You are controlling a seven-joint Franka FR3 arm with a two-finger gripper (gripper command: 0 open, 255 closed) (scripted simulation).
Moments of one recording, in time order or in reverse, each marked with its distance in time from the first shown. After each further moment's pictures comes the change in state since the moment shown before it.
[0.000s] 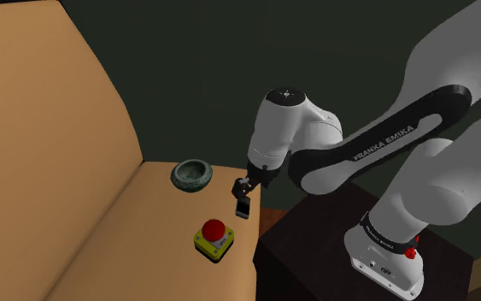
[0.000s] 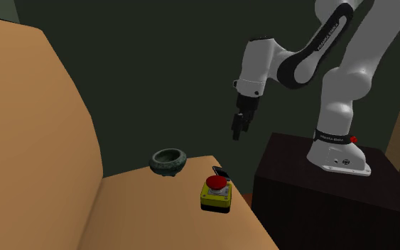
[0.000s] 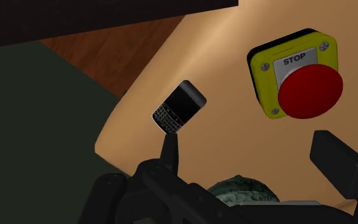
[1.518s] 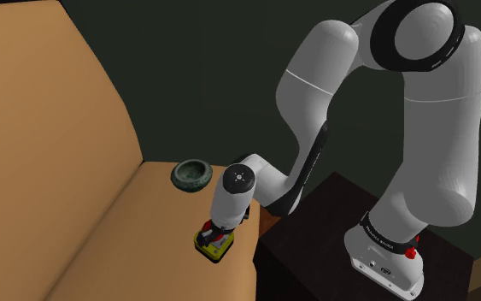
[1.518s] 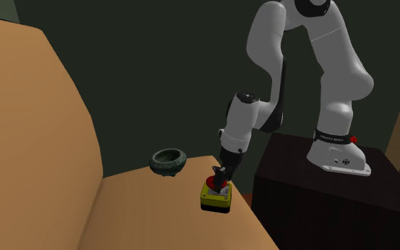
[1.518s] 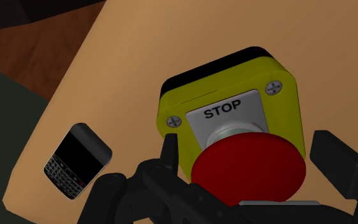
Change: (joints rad) arm 0.080 0.807 -0.109 0.374 -1.261 0.208 1.128
